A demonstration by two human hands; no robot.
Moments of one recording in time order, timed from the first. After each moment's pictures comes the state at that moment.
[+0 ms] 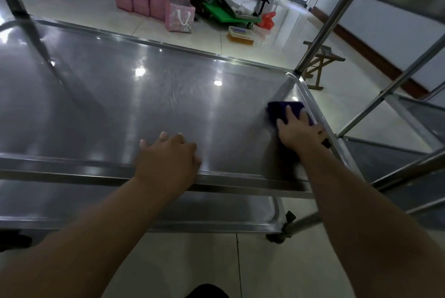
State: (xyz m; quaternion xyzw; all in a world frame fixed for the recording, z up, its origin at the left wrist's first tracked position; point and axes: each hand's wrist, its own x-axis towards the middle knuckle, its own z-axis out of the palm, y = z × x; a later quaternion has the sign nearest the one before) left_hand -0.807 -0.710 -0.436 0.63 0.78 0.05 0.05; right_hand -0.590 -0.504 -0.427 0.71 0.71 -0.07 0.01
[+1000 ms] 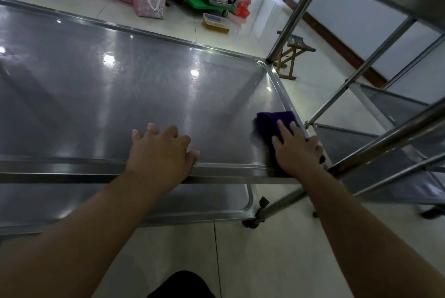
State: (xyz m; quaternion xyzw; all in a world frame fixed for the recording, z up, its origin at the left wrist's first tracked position) left_hand -0.775 -0.691 -0.448 0.66 0.74 0.08 0.02; right_hand -0.516 -0.564 -0.435 0.66 0.75 -0.01 0.03
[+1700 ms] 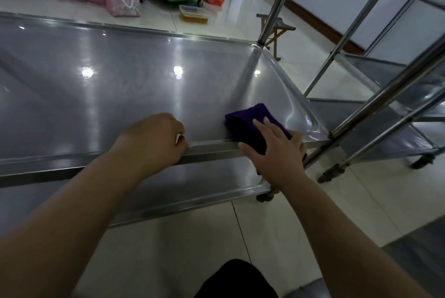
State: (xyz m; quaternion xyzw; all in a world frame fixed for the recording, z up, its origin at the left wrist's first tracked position) left_hand -0.843 -0.724 -0.430 0.74 0.64 0.14 0.11; right_hand -0.592 -0.691 -0.448 0.66 0.75 -0.01 -0.10
